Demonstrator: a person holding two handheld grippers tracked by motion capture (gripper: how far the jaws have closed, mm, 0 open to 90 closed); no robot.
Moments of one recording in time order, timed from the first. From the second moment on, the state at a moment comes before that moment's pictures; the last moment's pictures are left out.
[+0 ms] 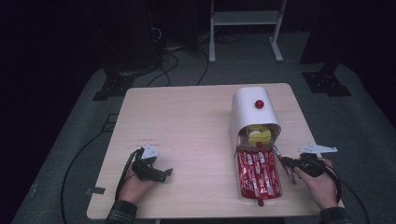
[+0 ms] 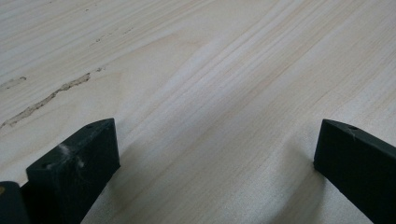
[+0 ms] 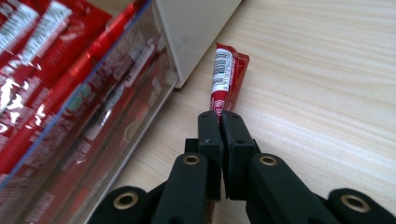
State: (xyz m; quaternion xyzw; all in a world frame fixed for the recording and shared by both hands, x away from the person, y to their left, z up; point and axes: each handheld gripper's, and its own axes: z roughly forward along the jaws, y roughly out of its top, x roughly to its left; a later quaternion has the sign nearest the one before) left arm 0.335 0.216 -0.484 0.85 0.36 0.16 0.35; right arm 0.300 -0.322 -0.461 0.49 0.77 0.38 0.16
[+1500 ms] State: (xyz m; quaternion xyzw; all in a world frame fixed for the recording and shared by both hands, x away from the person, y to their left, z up) left arm 0.335 0.216 -0.484 0.85 0.36 0.16 0.35; right arm 0.305 -0.353 -0.464 0.51 0.73 0.40 0.22
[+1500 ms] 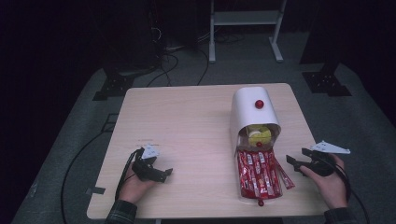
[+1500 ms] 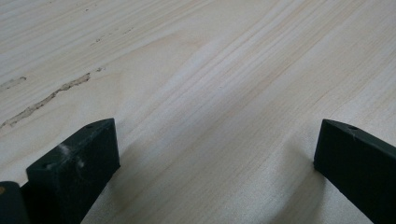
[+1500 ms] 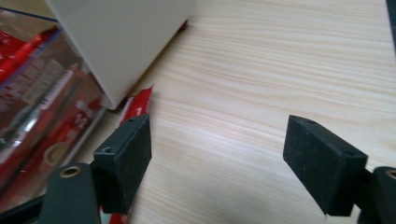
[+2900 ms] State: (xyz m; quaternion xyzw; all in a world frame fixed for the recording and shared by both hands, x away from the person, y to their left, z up) left arm 0.334 0.216 -0.484 0.85 0.36 0.16 0.35; right arm 0.312 -0.370 -0.485 0.54 0.74 0.32 0.23
